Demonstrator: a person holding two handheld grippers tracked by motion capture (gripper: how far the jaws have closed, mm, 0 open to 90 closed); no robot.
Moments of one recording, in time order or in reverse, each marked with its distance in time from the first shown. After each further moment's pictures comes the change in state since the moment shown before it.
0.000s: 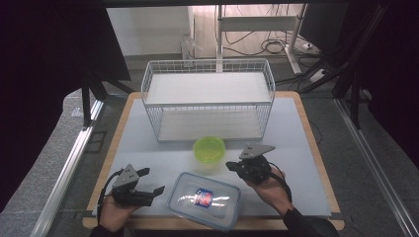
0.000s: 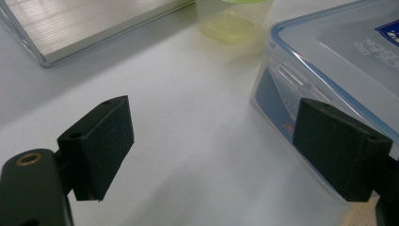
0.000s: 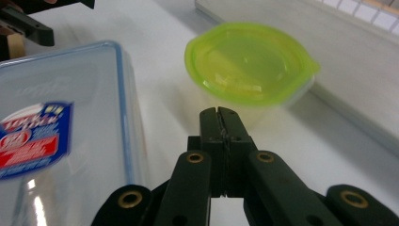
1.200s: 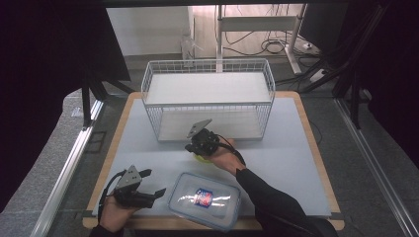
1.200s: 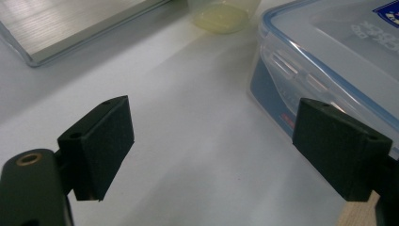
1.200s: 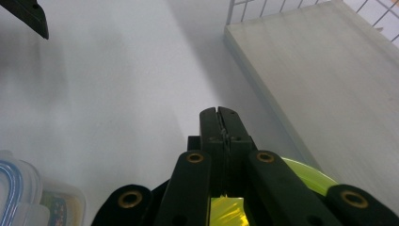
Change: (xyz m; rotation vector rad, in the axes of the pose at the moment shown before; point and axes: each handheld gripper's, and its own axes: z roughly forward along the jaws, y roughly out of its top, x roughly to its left) left arm -0.002 0.000 0.003 0.035 -0.013 0.052; right arm -0.007 0.085 0.139 0.132 0.132 -0.193
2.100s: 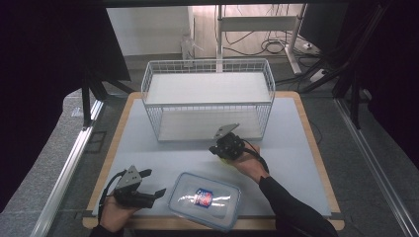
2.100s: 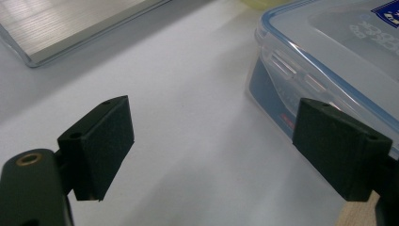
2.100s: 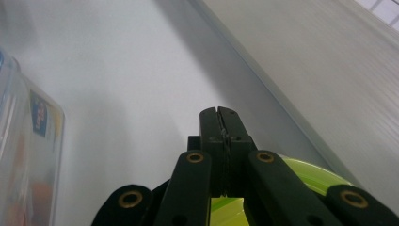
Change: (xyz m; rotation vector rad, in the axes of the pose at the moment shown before) left arm 0.000 0.000 0.000 -0.003 -0.003 0.003; right arm -0.012 -0.053 -0.052 0.033 -0.105 0.086
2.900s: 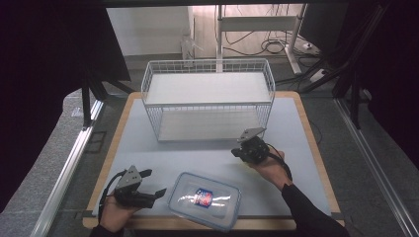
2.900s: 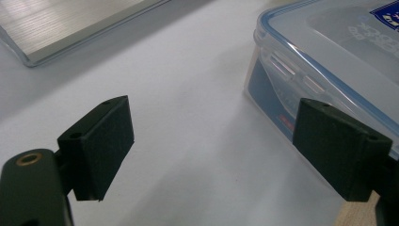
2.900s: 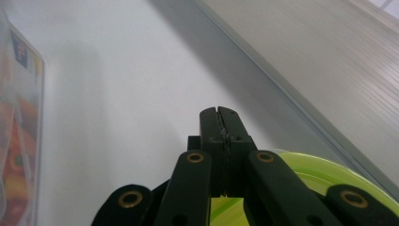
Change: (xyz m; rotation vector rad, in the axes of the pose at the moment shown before) left arm 0.000 0.000 0.001 -0.001 -0.004 -0.007; right arm -0.019 -0.047 -0.047 0.010 -0.065 0.073
